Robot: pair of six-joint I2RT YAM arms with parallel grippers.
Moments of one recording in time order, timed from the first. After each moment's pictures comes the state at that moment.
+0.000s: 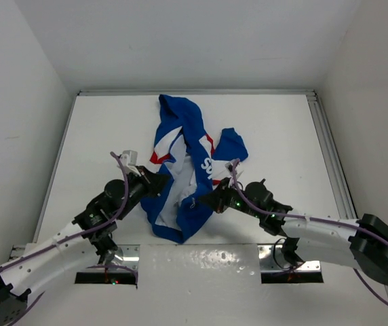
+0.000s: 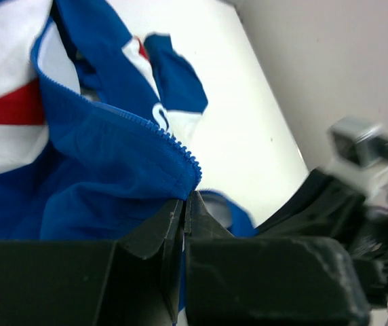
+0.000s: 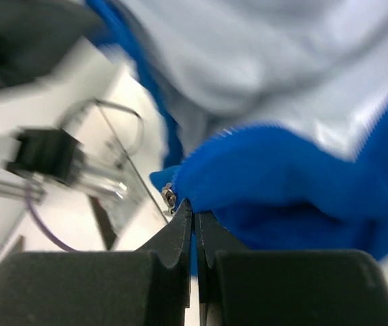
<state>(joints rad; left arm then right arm) -0.78 0.55 0.40 -0.01 -0.25 -0.71 0.91 1.07 0.23 0.60 -0.13 0.69</state>
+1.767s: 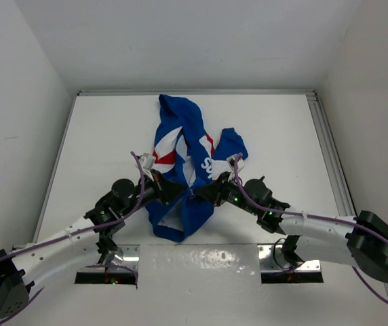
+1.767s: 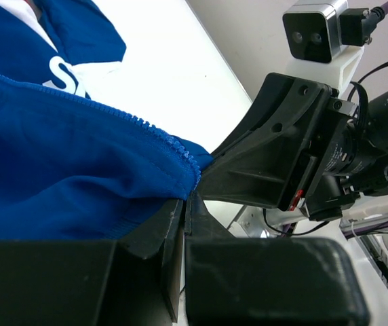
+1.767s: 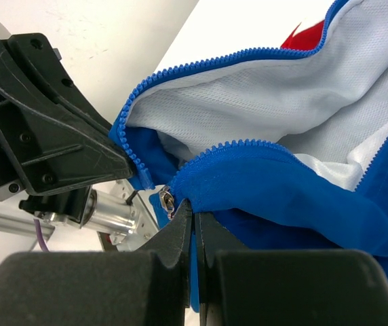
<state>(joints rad) -0.78 0.70 0.33 0.25 0.12 -0.69 0.91 1.09 0.29 0.68 -0.05 0.72</state>
